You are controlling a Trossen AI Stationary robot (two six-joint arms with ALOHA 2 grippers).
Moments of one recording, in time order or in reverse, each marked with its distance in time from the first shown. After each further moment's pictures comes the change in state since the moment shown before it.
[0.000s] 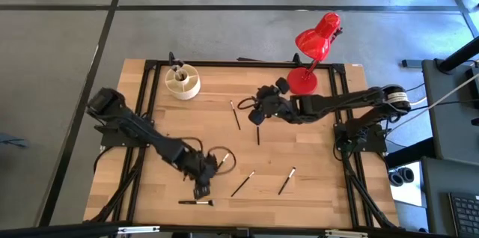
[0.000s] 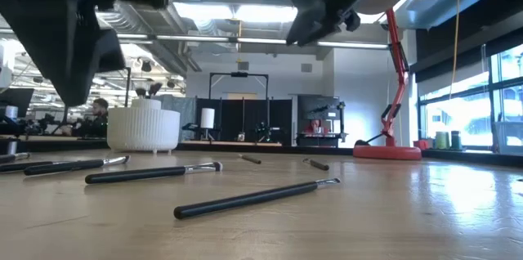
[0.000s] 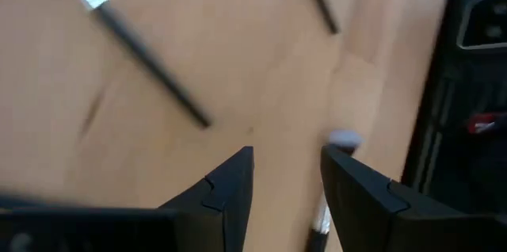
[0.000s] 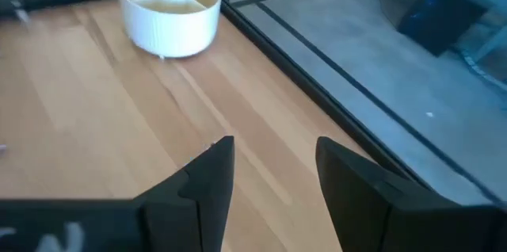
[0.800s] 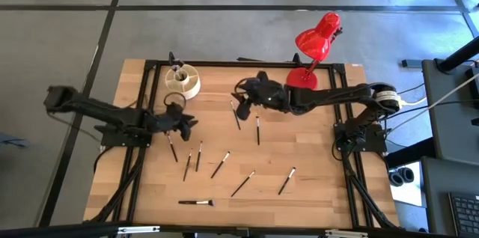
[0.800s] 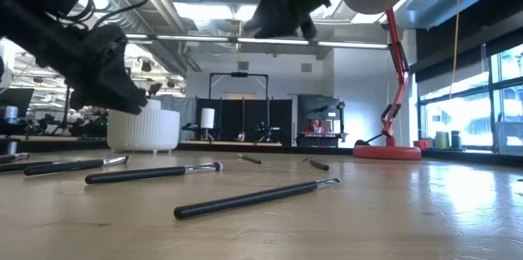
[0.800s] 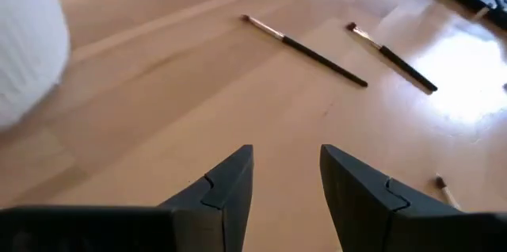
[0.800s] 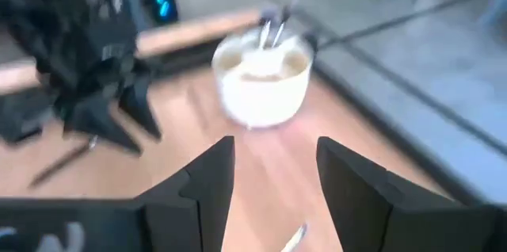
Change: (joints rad) left arm 0.366 -0.845 -0.811 0.365 -0.549 0.066; right arm -0.088 0.124 0.067 0.306 -0.356 -0.080
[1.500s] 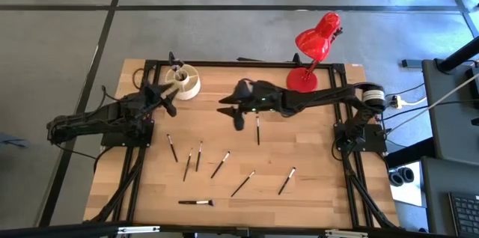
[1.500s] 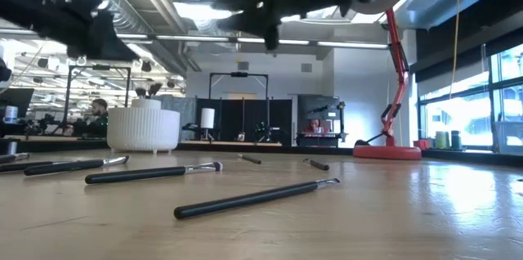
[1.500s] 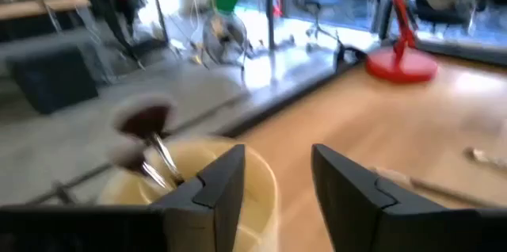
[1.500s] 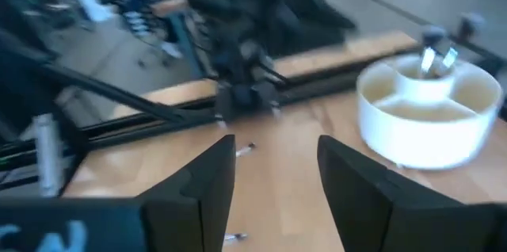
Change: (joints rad) left arm 0.376 -0.607 0.025 -0.242 -0.078 0.677; right arm -0.027 0.109 -0.033 0.365 -0.460 0.022
